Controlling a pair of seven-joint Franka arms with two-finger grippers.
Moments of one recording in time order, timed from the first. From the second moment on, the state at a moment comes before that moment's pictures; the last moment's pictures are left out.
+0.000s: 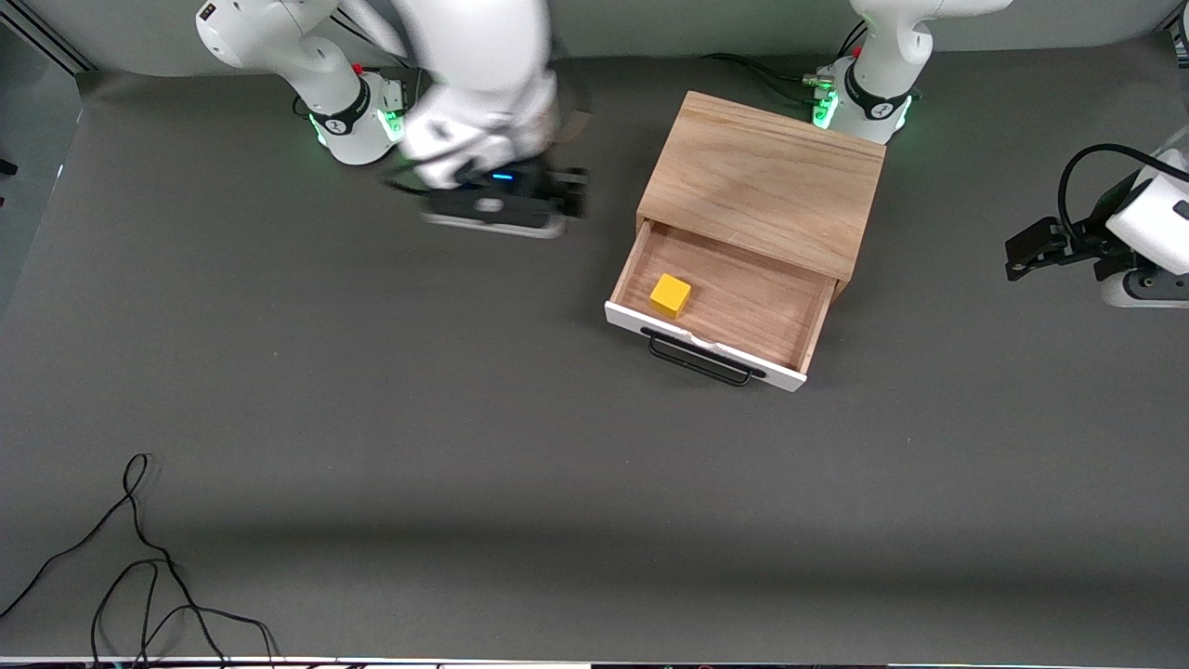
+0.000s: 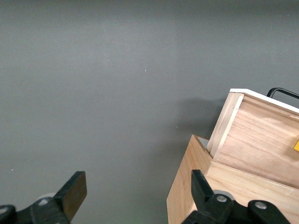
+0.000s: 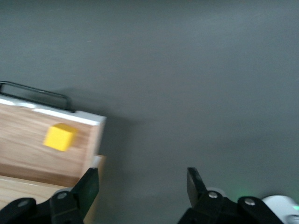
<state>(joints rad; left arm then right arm) -0.02 0.01 -0.03 -1.61 0.03 1.59 -0.01 0.75 0.37 -0.09 -1.07 0.01 1.35 0.80</state>
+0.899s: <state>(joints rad) -0.02 0.01 -0.03 -1.62 0.02 1.60 -0.01 0.67 0.16 -0.74 -1.33 0.10 1.35 -0.07</state>
